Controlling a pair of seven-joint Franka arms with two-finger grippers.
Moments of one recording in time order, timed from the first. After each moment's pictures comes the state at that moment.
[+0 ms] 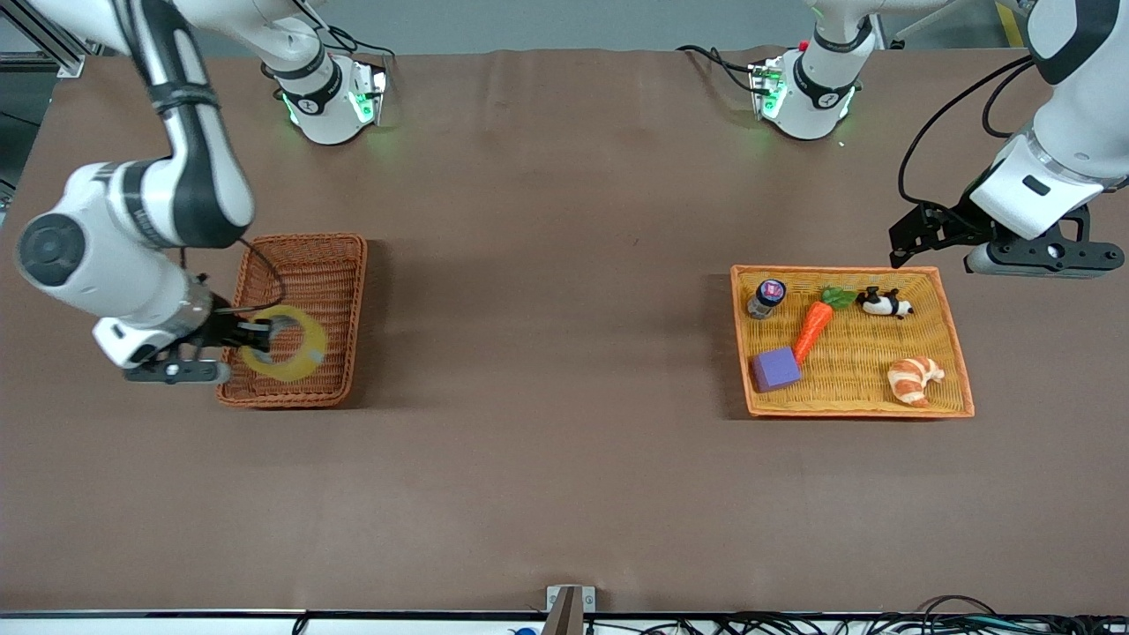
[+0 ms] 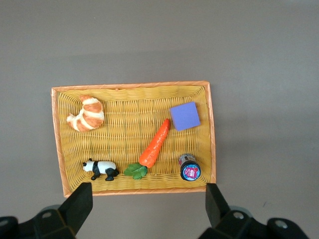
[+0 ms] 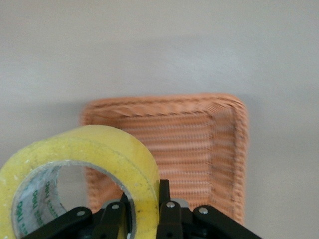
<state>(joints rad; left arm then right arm) -0.02 -0.06 -0.11 -1.80 -0.04 1.82 -0.06 0.24 0.24 -0.26 -1.94 0.09 2.11 -0.02</state>
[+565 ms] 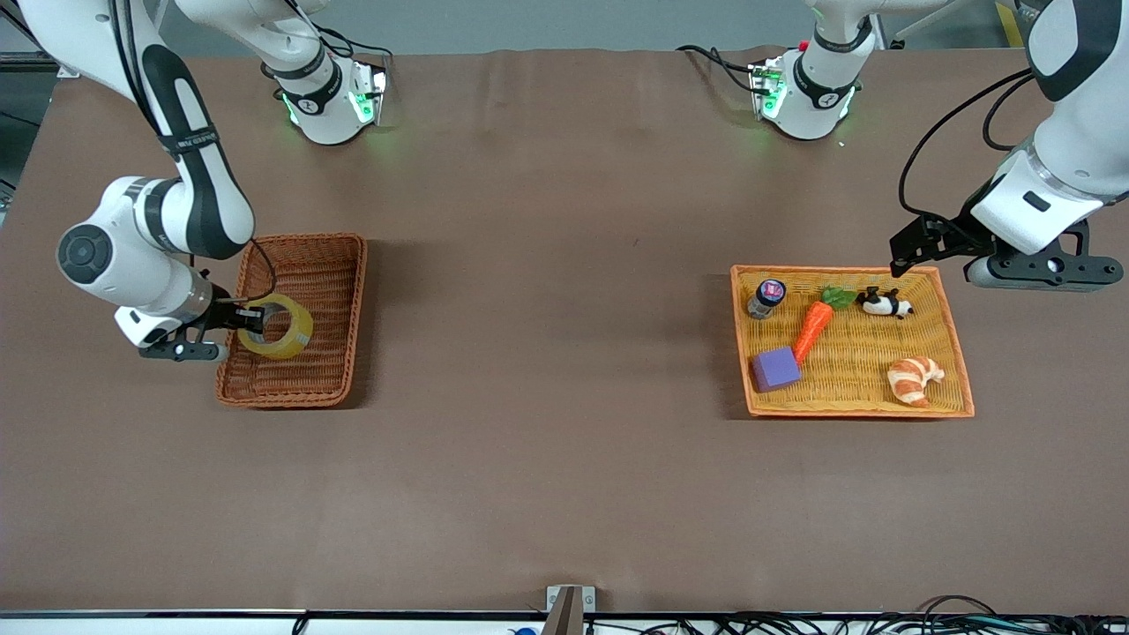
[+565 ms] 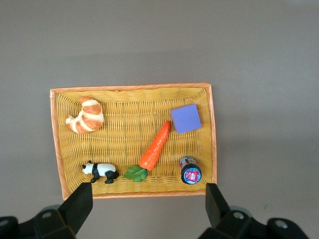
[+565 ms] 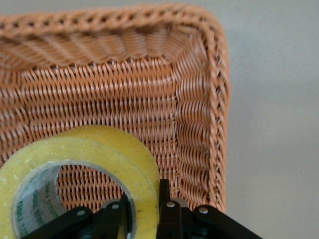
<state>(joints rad) -0.02 -0.02 -0.11 -1.77 -0.04 1.82 -0.06 0.17 0.25 -0.25 -2.24 0.09 2.40 -0.11</state>
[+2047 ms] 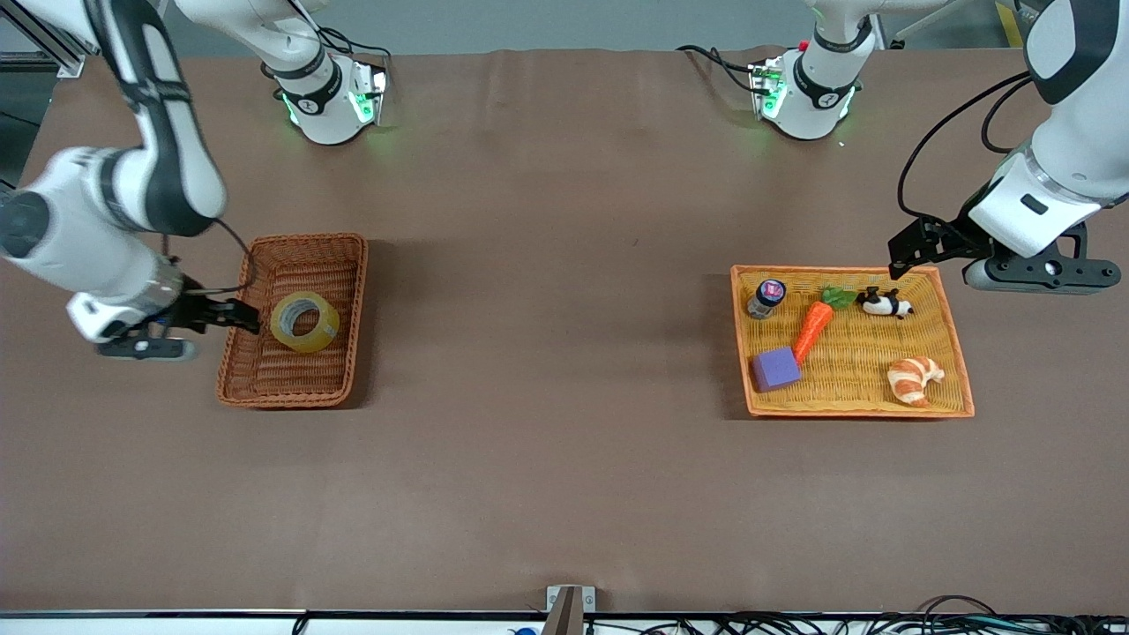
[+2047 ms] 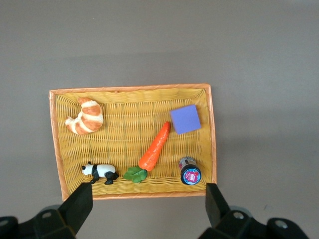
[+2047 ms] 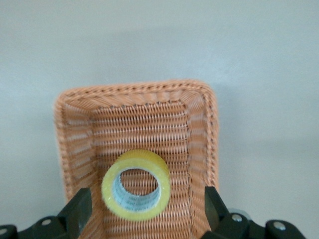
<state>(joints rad) -0.02 -0.02 -0.11 -1.77 -0.03 1.82 -0.06 0.18 0.13 -0.25 -1.97 0.09 2.08 -0.07</state>
